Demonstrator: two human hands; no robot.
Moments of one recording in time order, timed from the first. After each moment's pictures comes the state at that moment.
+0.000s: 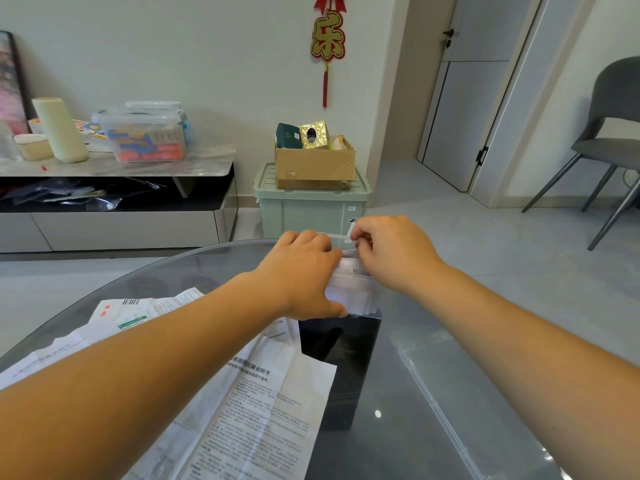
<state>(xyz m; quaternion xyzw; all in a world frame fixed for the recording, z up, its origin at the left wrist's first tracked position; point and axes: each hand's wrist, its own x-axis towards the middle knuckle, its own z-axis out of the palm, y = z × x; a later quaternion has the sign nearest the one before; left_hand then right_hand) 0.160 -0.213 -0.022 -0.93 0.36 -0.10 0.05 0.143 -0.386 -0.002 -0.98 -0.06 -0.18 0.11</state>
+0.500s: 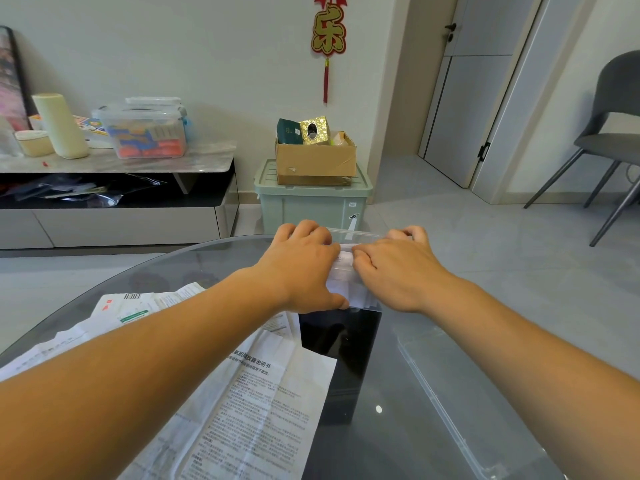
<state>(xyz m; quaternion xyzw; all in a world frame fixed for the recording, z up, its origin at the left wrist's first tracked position) 0.158 -0.214 -0.021 -0.94 0.34 -0.10 0.04 0.120 -0.388 -0.016 -0.99 -0.07 -0.08 -0.02</state>
